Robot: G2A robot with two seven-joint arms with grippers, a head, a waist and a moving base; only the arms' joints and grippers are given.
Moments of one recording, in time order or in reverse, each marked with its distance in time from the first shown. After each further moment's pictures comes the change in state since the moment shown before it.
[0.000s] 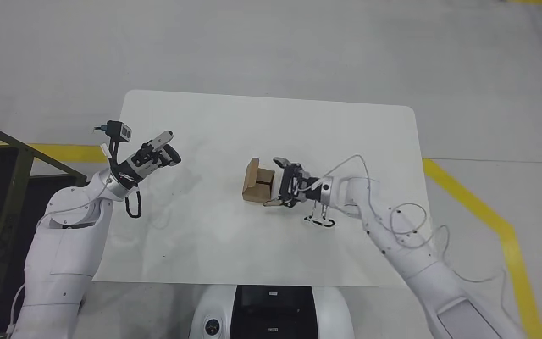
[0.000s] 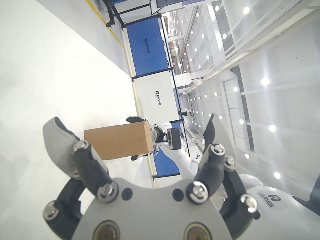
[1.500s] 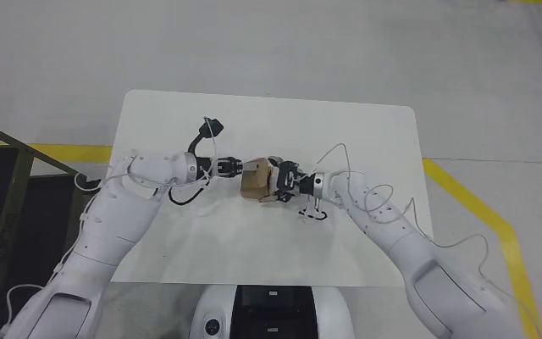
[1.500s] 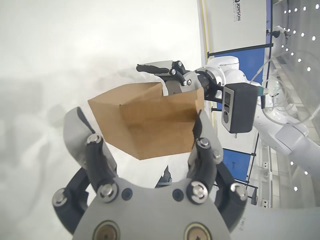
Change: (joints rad) left arm -0.360 -0.040 0.488 -0.006 0.583 0.263 -0.128; right arm 0.217 -0.141 -0.214 0.477 -0.033 0.018 -0.335
